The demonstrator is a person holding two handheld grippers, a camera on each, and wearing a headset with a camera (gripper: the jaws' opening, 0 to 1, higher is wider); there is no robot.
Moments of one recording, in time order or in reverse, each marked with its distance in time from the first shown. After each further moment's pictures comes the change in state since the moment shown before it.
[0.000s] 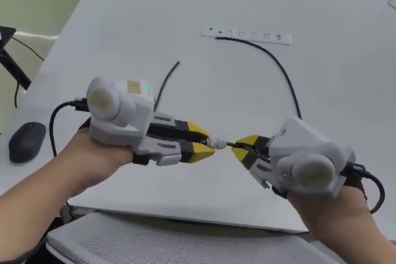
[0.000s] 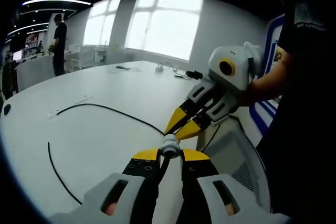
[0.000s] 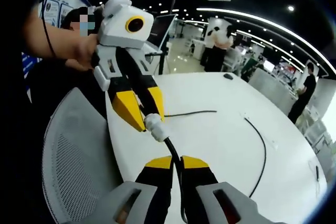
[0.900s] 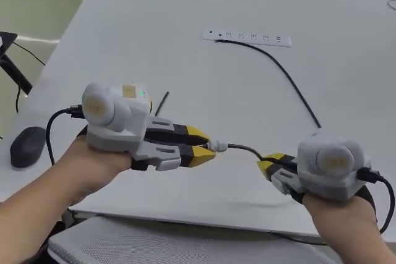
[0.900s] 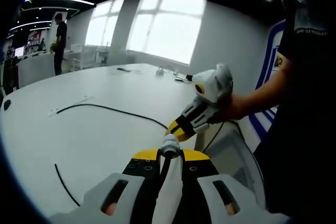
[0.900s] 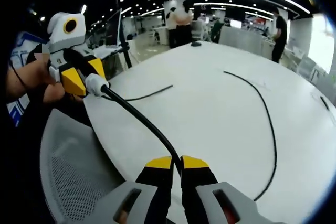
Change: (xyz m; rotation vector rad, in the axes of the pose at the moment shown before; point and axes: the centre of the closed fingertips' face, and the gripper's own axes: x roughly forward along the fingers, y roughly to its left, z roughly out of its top) left arm -0.003 -0.003 0.004 -0.030 -0.031 -0.002; right arm 0.001 -0.030 -0.085 0.476 0.117 -0.094
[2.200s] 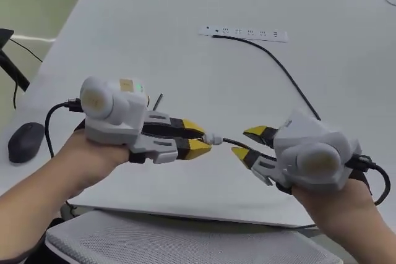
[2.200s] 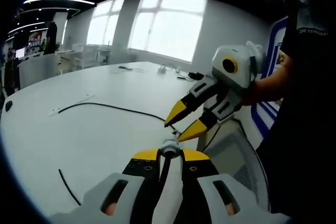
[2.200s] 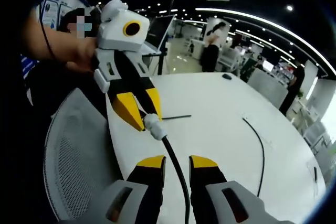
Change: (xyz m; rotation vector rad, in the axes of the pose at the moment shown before) left arm 0.003 0.001 -0.003 0.009 0.020 0.022; right arm -0.024 0.069 0.063 -0.506 -0.117 0.095
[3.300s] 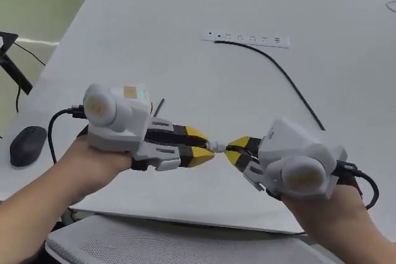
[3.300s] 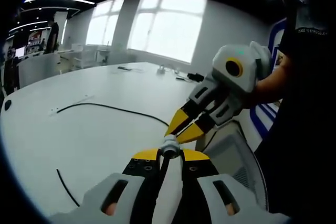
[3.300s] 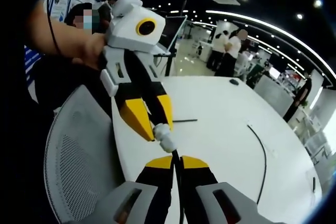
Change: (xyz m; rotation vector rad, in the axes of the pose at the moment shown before) left arm 0.001 -0.002 0.001 -0.009 -0.008 -0.010; right arm 0.005 0.009 0.008 -0.044 -0.008 0.029
